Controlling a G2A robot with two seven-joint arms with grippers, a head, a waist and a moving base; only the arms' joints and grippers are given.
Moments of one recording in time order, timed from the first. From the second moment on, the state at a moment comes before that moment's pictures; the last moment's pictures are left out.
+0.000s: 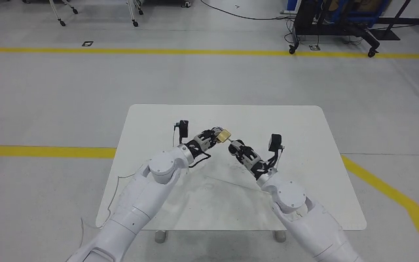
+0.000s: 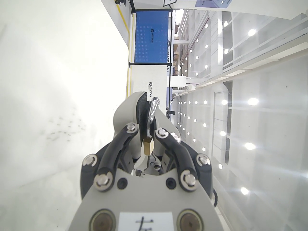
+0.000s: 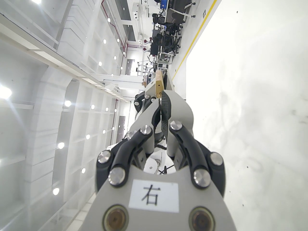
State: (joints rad) left arm 1.00 -1.36 -0.94 -1.17 -0.38 -0.03 -0.44; right arm -1.40 -1.14 1.05 -1.63 0.31 -0.07 0.09
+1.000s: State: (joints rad) left arm 1.02 -1.37 -0.99 -1.19 -0.29 -0.11 -0.43; right arm -1.40 -1.16 1.04 -1.66 0.21 0.00 0.04
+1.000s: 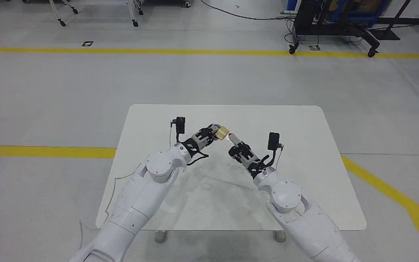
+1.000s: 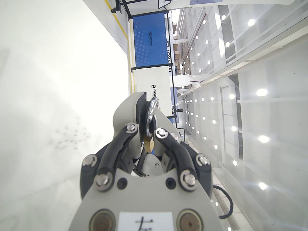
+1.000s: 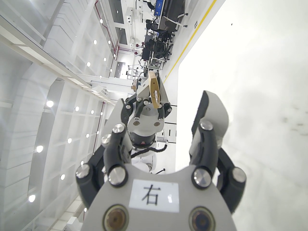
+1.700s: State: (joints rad) left arm 1.04 -1.37 -1.01 -1.21 -0.27 -0.17 -0.43; right arm -1.40 -1.19 1.06 -1.61 0.41 -0.05 0.13
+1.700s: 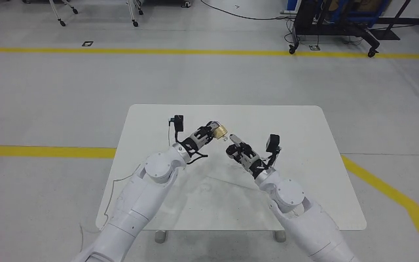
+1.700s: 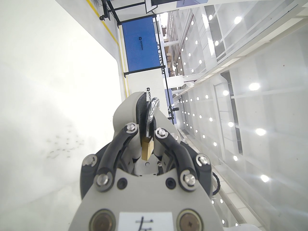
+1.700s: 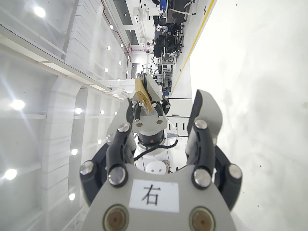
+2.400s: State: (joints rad) left arm 1.05 -1.38 -1.02 -1.23 -0.25 -0.20 -0.46; right arm -1.38 -1.22 1.08 -1.57 0.69 -0.06 0.27
